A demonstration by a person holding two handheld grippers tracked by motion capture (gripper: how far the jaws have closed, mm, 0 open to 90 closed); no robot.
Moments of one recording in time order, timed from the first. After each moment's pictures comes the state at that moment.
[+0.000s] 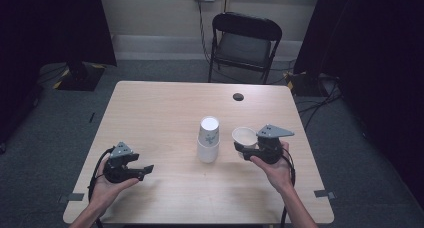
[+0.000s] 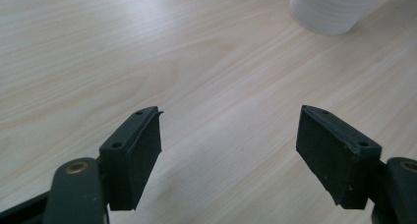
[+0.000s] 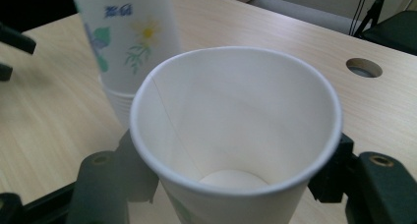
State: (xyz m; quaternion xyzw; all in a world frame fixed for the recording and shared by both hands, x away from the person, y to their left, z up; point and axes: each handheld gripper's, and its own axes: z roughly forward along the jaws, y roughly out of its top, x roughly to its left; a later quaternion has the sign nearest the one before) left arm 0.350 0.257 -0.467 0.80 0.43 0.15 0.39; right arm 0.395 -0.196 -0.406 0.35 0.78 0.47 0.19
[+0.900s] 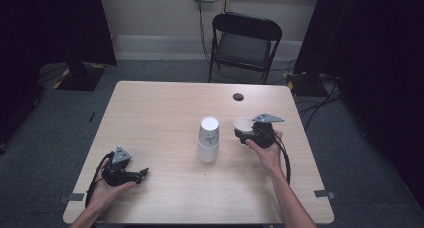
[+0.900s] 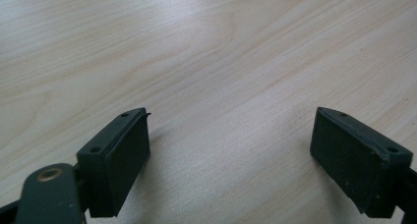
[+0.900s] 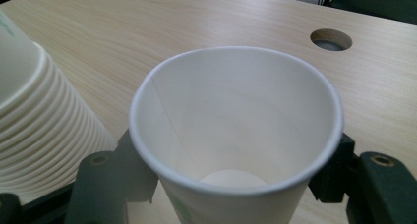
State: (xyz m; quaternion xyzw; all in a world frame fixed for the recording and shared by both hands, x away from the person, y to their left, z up) left arm 0.355 0.270 -0.501 0.80 0.44 0.20 0.35; right arm 0.462 -0.194 -0.446 0.42 0.77 0.43 0.21
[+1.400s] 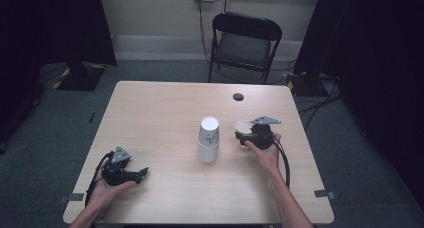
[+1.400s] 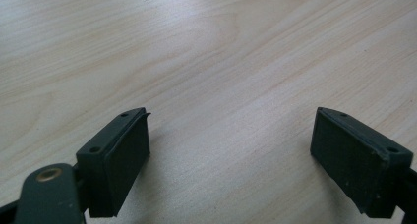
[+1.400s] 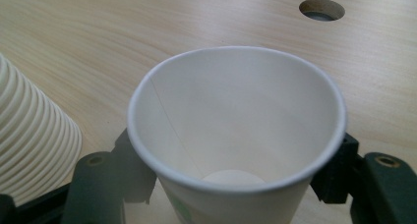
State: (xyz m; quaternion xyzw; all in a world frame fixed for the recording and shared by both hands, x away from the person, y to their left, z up) left arm 0.357 0.271 -0.501 0.80 0.44 0.19 0.36; right arm 0.471 -0.198 -0.470 0.45 0.76 0.42 0.21
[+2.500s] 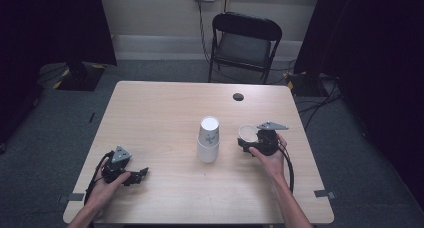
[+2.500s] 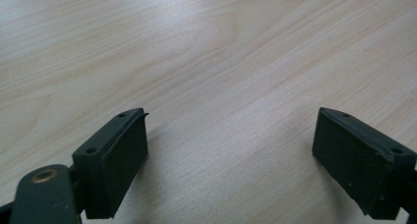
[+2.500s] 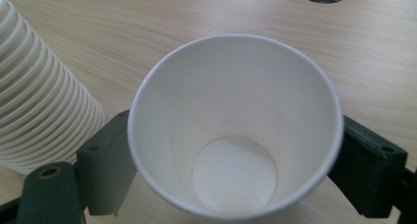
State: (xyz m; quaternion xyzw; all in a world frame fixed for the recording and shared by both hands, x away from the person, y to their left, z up) left arm 0.358 0.272 -0.501 0.80 0.44 0.19 0.35; right arm 0.449 -0.210 -0.468 0.46 0.76 0.43 0.19
